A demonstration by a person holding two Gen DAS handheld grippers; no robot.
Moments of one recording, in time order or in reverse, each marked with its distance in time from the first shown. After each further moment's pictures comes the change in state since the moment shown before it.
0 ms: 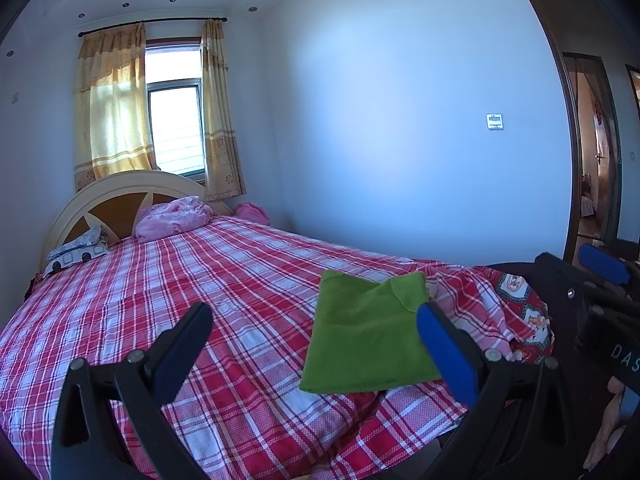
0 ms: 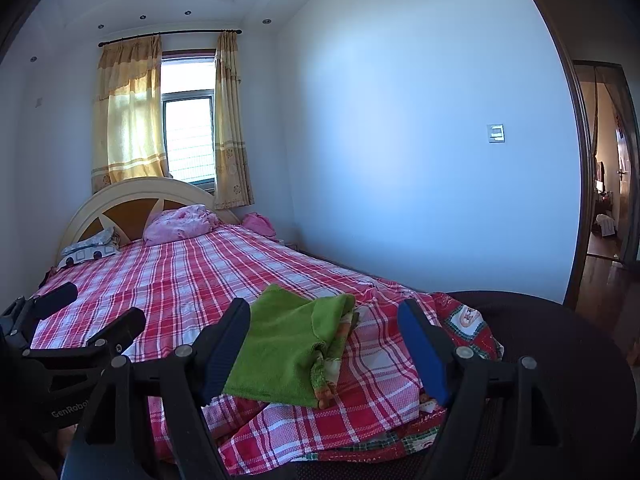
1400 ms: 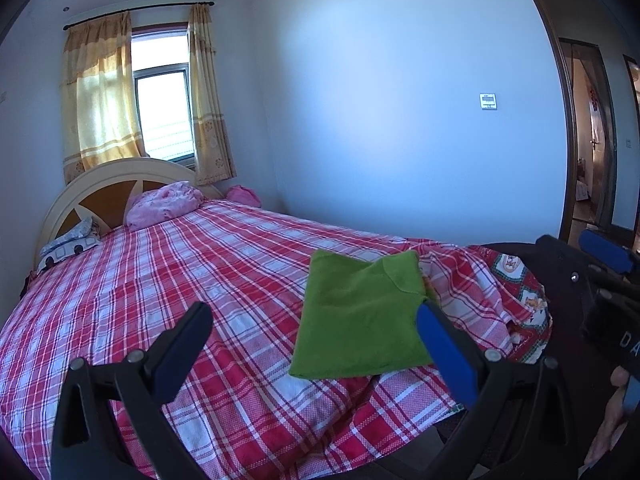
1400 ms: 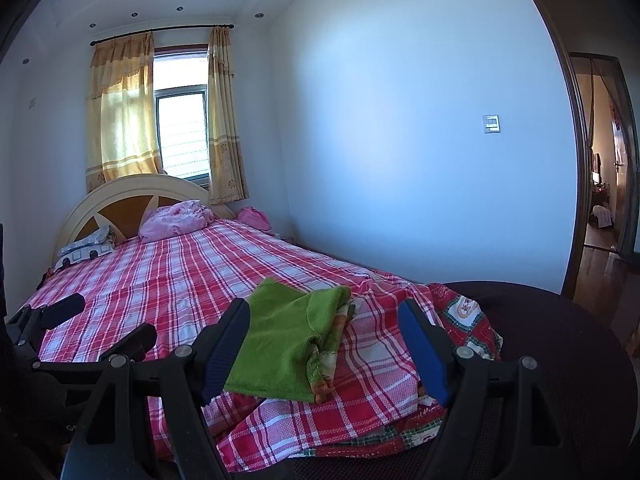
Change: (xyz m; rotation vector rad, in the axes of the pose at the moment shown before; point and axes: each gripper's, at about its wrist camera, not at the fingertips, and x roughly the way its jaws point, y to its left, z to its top) left arm 0.012 -0.005 -0.008 0.021 0.077 -0.032; right arm 0.004 -0.002 -0.003 0.019 0.029 -0.016
